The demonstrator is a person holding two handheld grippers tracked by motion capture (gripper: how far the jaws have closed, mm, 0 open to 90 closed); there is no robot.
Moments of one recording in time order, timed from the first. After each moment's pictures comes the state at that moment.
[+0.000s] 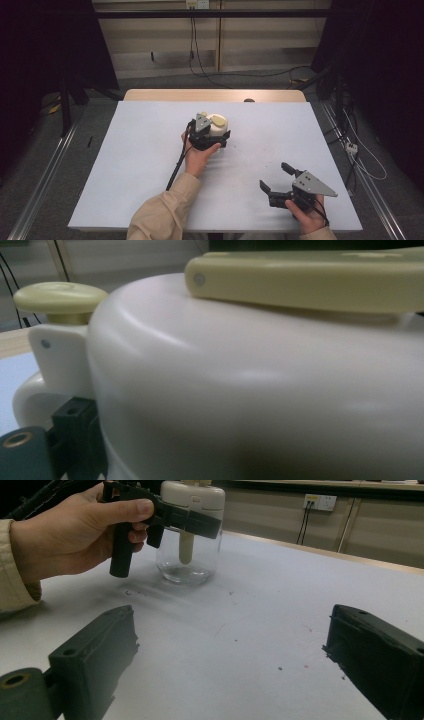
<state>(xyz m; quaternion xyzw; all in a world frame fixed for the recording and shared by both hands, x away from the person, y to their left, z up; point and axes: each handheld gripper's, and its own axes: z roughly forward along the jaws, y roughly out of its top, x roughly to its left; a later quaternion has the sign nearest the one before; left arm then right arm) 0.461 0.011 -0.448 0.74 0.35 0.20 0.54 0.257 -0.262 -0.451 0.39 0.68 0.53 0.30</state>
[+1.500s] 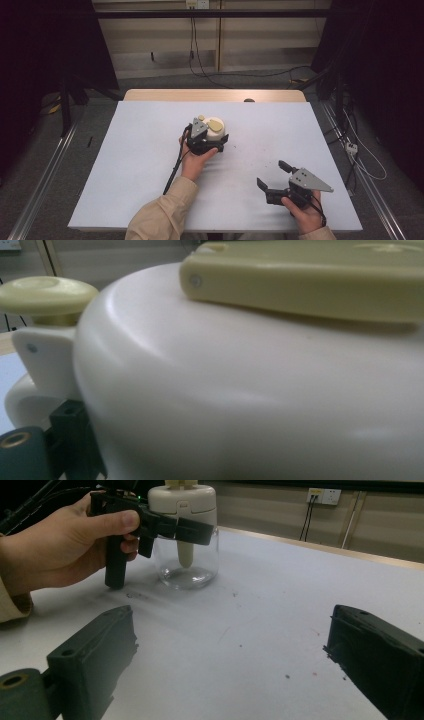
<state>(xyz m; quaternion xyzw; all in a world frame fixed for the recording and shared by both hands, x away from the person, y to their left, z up) 0.454 0.022 -0.458 0.74 0.33 0.20 0.56 0.268 -0.255 -0.447 0.40 0.68 0.53 0.29</state>
